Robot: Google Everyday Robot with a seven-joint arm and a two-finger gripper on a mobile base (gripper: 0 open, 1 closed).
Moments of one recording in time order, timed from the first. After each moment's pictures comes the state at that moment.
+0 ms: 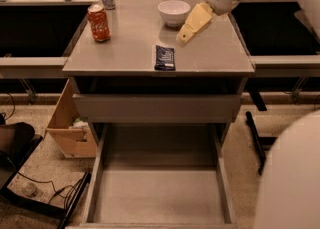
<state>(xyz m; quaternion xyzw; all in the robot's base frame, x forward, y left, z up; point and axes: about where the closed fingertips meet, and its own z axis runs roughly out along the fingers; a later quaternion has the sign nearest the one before) 0.656 -0.118 0.958 -0.39 0.90 0.06 0.20</state>
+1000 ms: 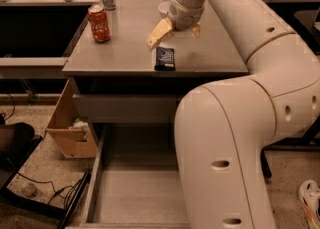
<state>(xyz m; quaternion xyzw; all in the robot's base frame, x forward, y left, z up) 0.736 -0.051 0.872 -0.27 0.95 0.09 0.11</state>
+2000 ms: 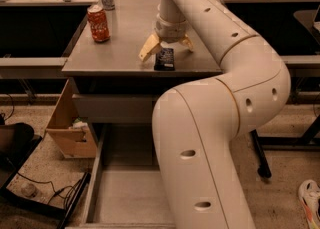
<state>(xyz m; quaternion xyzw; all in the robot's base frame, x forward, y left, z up) 0.748 -0.030 0.814 -0.23 0.97 0.05 0.05</state>
